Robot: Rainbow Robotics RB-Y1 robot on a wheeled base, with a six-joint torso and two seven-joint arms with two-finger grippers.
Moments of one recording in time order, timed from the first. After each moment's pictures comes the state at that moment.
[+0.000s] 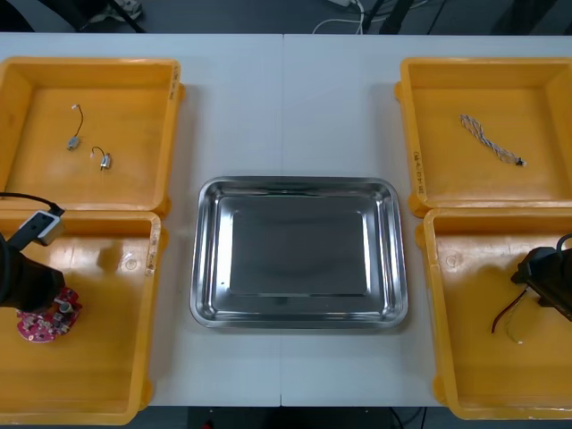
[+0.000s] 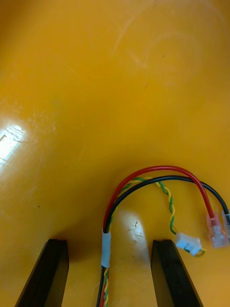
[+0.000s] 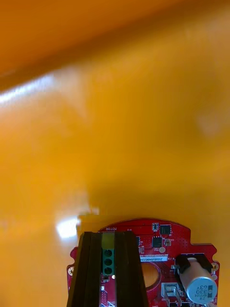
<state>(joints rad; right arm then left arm) -0.03 -0.70 -0.12 -1.75 -0.74 1.42 0.75 0.00 0.78 0.10 -1.90 0.75 1.49 -1.77</state>
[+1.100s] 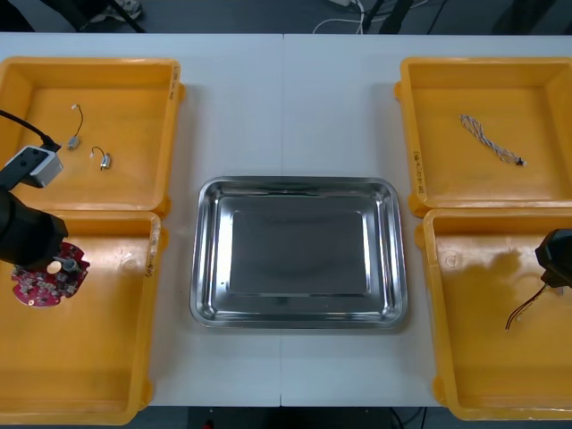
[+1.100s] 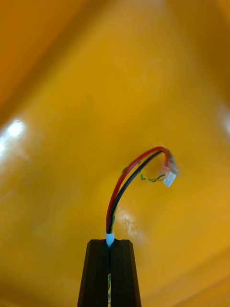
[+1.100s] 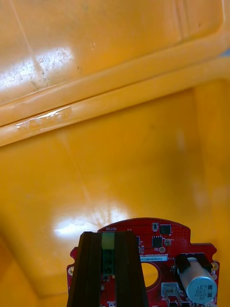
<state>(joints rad) -0.12 -0.70 -0.22 -1.87 -0.73 1.74 0.75 -0.22 0.78 0.14 -2.22 0.80 1.91 -1.43</state>
